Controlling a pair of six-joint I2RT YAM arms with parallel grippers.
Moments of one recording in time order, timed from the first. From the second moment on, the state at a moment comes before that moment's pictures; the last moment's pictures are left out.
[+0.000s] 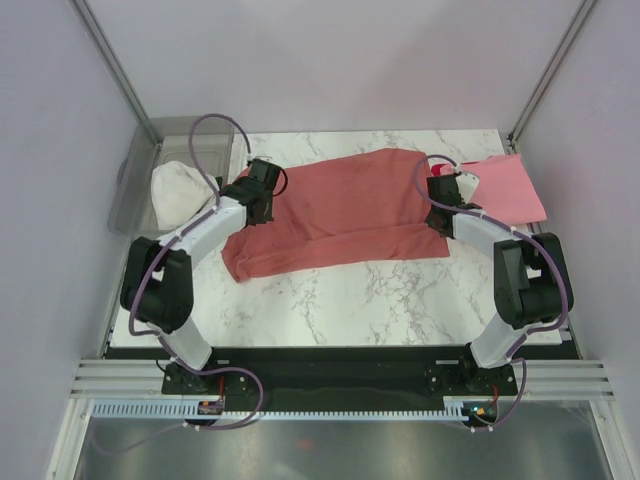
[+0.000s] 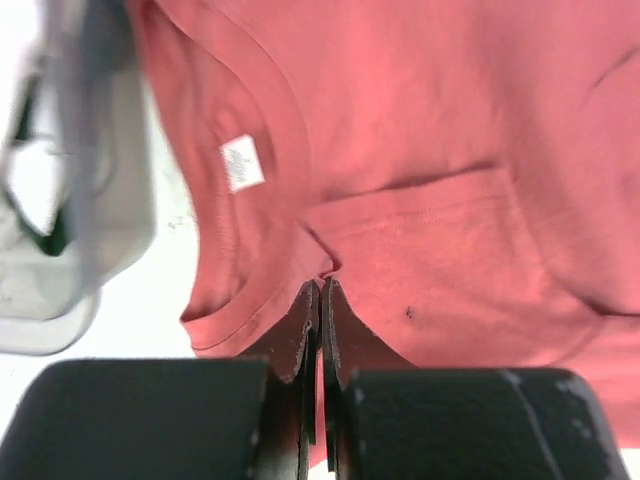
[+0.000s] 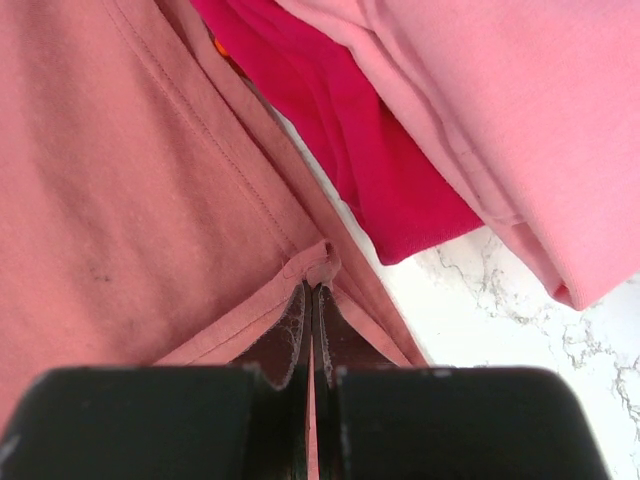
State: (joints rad) left arm -0.41 1.74 1.25 -0.52 -0.43 -0.24; right arm 0.18 1.69 1.00 -0.20 0.45 0.59
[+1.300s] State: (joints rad) left arm -0.25 1.24 0.98 -0.32 -0.36 -0.42; right arm 0.17 1.67 1.14 -0.31 0.47 0.58
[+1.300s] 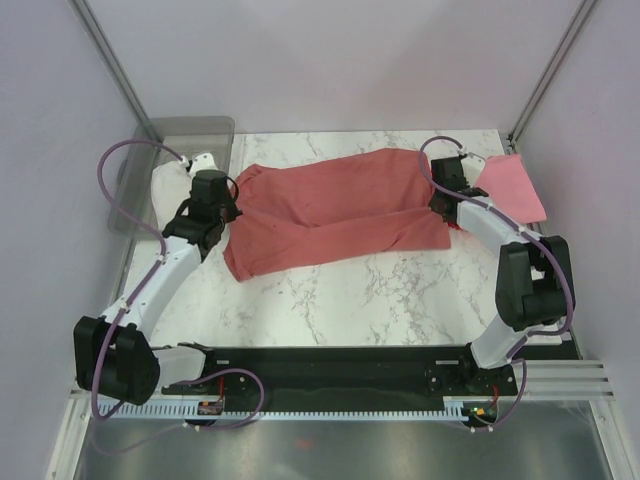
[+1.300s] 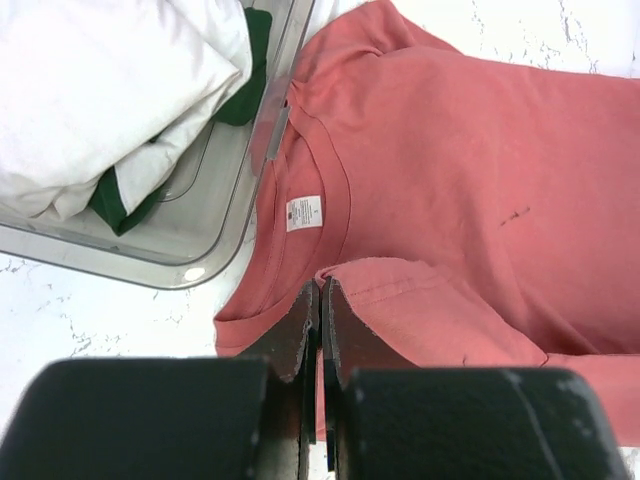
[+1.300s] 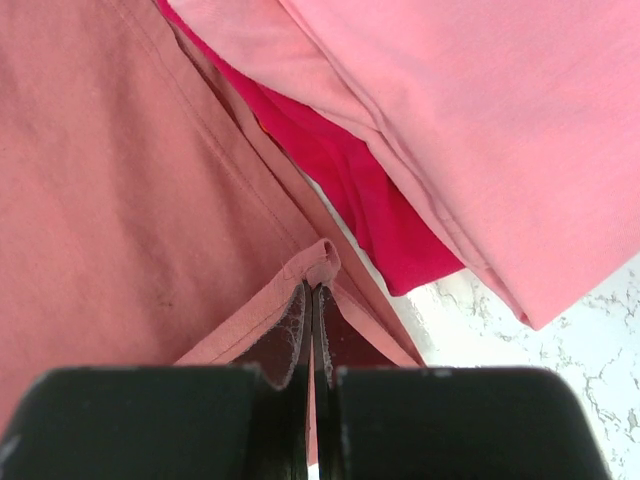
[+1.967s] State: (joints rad) left arm -0.18 1.67 1.28 -0.26 -0.38 -0.41; right arm 0.16 1.86 1.27 -0.32 0.43 0.60
